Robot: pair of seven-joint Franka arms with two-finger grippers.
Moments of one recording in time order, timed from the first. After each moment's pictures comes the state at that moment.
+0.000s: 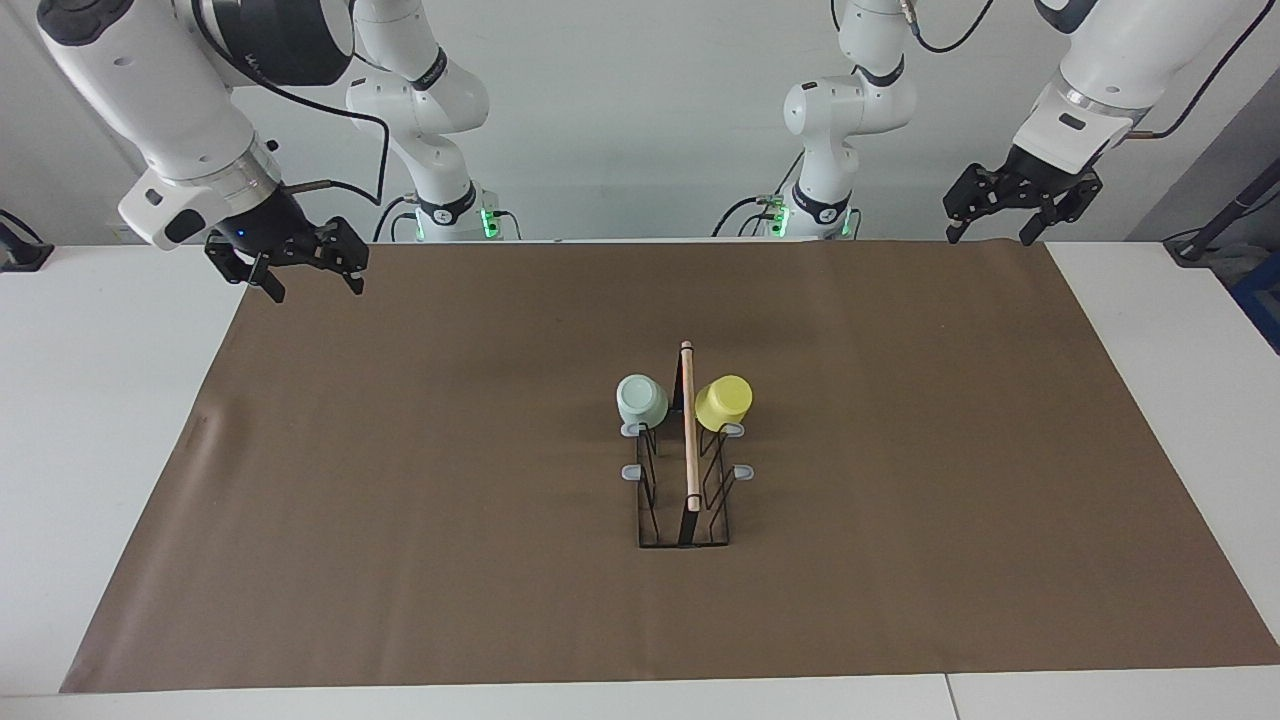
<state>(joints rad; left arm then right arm) 0.06 -0.04 -0.12 -1.52 -0.03 1.43 0.03 0.08 0.08 -0.11 -1.50 0.07 1.51 -0.08</state>
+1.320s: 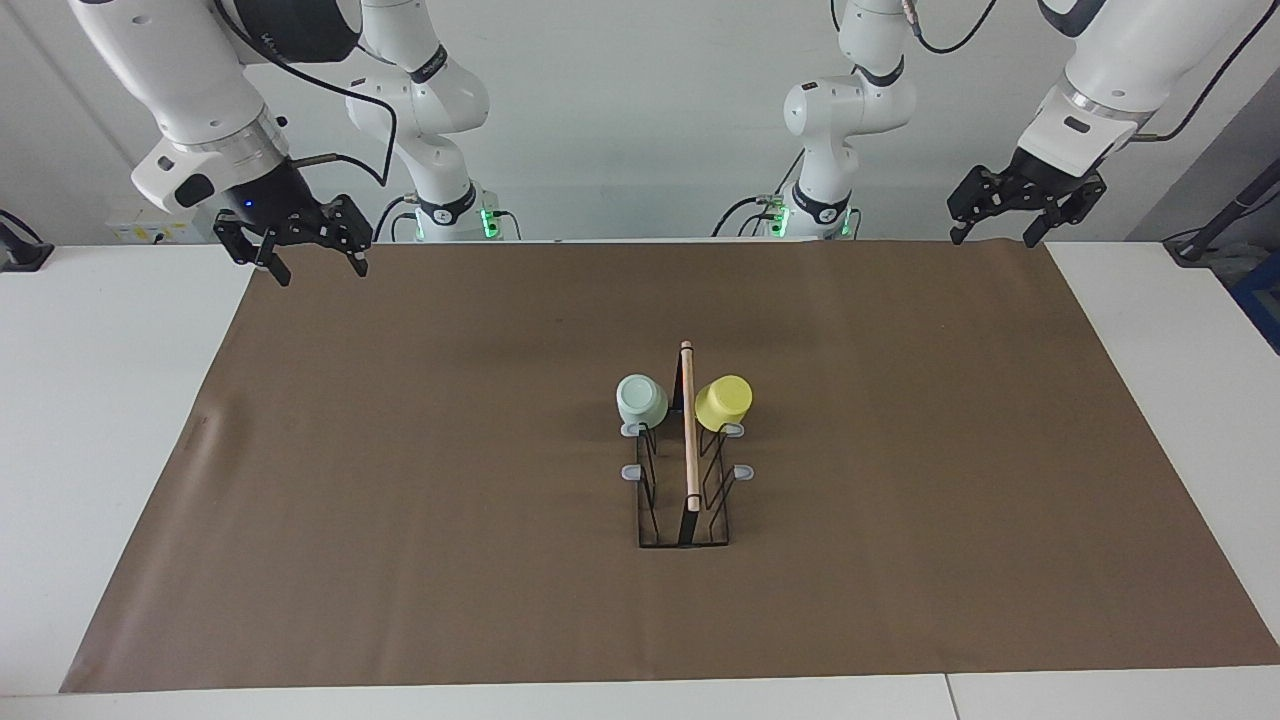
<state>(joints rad) 0.08 -0.04 -0.12 -1.53 -0.03 1.44 0.05 0.08 -0.06 -0.10 -1.67 0.07 1.61 -0.08</state>
